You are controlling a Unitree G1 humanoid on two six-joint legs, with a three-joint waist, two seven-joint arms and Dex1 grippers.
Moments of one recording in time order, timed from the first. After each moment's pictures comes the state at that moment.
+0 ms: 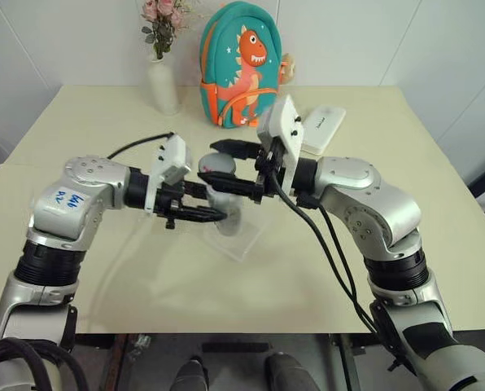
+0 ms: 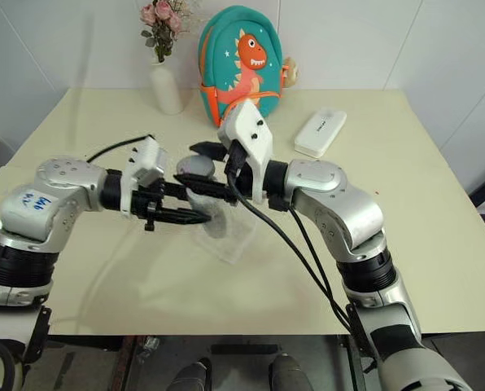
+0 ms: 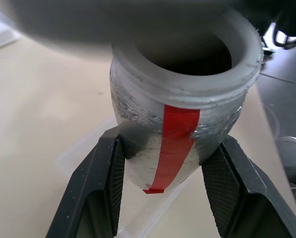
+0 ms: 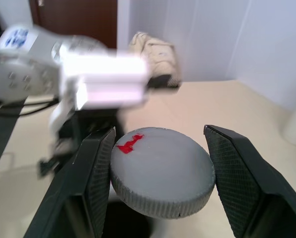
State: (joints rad) left arm -0.81 0.76 -0.13 -0.07 -0.43 0.71 -1.21; right arm -0.93 -0.33 0.15 -0.24 0.50 0.69 0.72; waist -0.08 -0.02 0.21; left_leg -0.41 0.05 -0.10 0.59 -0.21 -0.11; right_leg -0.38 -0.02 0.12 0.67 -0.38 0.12
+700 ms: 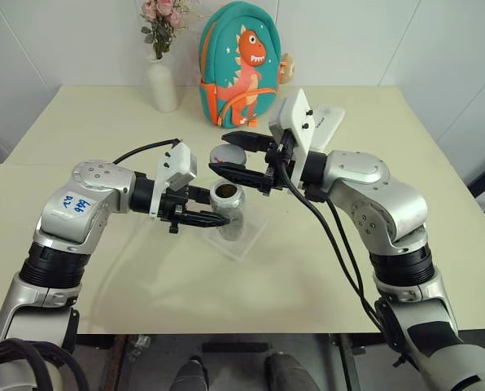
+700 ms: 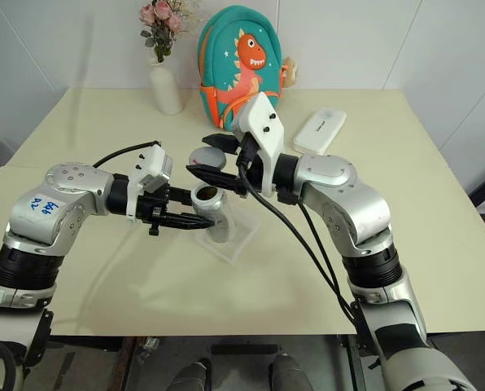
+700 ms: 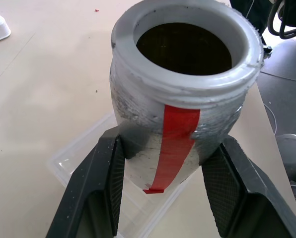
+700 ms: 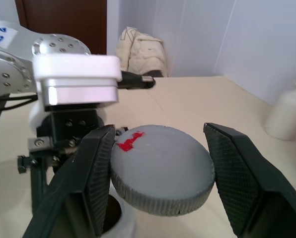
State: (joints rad) left arm -0.81 0.76 -0.13 -0.06 -0.43 0.68 -1.20; right arm -0.93 -0.37 0.14 -0.19 0.47 0.65 0.74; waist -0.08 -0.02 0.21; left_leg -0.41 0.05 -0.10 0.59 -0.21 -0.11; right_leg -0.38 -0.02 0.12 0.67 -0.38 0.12
